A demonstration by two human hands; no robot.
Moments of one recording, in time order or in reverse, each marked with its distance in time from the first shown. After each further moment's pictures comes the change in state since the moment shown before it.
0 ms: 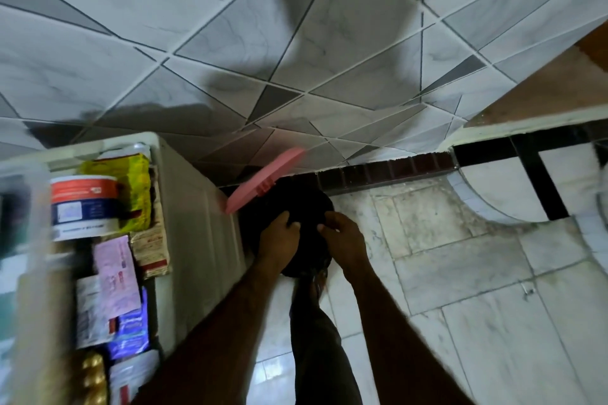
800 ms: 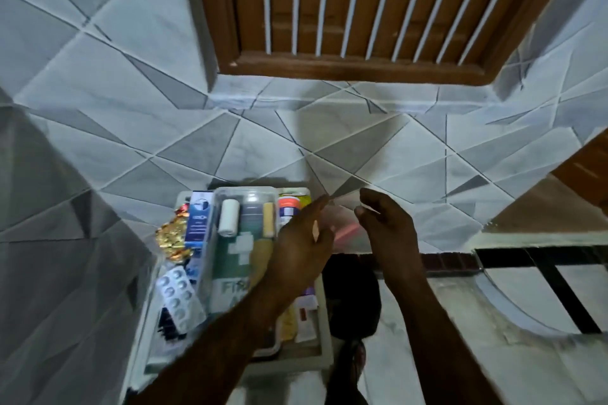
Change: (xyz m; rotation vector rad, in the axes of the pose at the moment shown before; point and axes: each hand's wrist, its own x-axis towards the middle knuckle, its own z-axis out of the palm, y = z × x) left_hand -0.283 -0.011 -0.222 -0.052 0.395 0.768; right_hand -0.291 -0.192 0.041 0.149 0.175 -0.687
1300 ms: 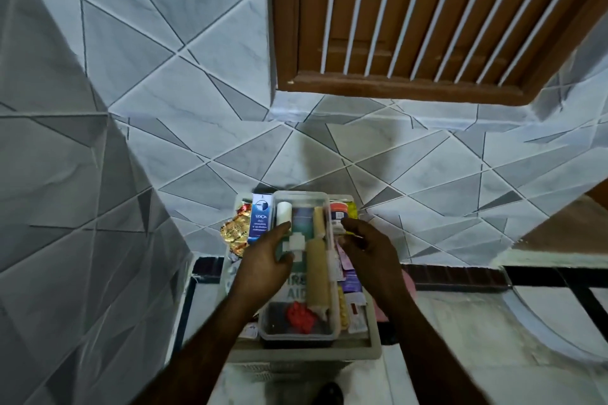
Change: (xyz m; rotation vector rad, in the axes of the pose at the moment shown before) left_hand -0.050 -0.069 -0.132 0.085 0.003 -0.103; right_hand -0.064 -0.027 0.087 -0.142 -0.209 -0.035
